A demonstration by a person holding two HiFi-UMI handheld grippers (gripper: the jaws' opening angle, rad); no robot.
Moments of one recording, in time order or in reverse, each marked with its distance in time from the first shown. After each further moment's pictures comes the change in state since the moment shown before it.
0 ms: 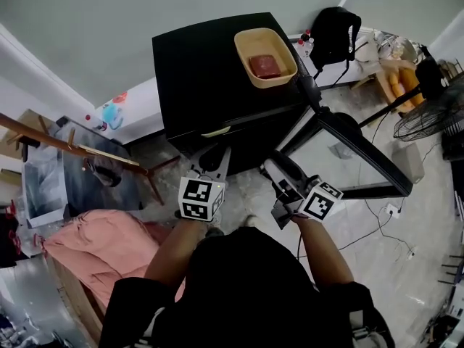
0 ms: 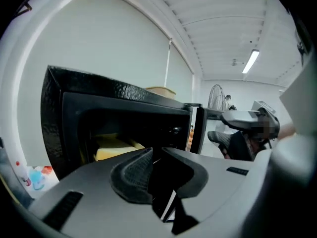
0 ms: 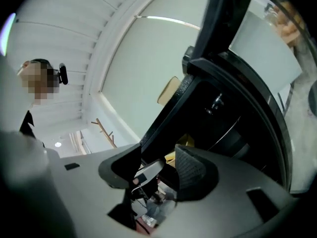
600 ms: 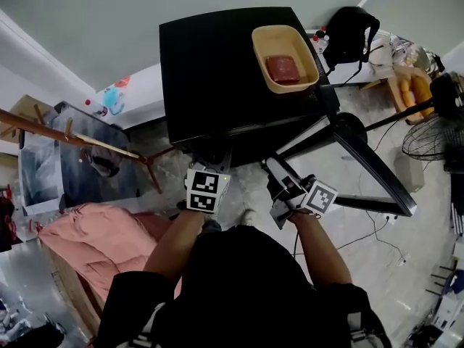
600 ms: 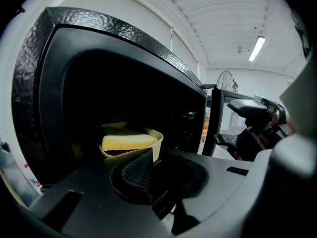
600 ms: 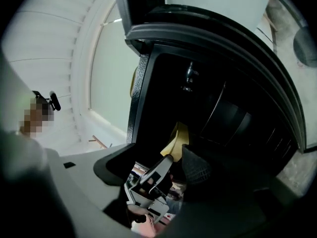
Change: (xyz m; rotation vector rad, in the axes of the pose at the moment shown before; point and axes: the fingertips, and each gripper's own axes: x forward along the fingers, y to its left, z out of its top) left arm 0.029 0.032 -0.033 0.025 0.097 0.078; right arm 0.028 -0.039 -0.018 0.281 0.055 0.026
